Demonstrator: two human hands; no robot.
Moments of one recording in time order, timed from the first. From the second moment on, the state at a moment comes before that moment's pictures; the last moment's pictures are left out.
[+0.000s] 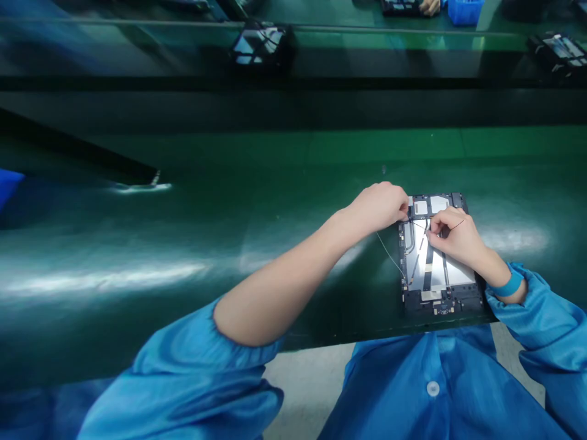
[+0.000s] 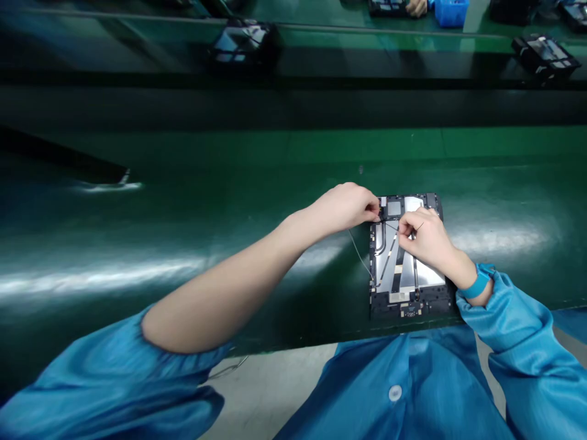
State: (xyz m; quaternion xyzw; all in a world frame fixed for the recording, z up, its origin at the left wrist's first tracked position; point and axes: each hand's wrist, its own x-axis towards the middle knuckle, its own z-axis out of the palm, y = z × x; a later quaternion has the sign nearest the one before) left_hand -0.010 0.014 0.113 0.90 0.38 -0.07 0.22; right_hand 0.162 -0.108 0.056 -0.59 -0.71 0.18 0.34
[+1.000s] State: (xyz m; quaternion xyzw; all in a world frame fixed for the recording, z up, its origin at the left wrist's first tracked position) left_hand 0.027 -0.080 0.102 0.86 0.49 -0.07 0.14; right_hand 0.219 -0.105 0.064 -0.58 -0.71 0.20 0.35
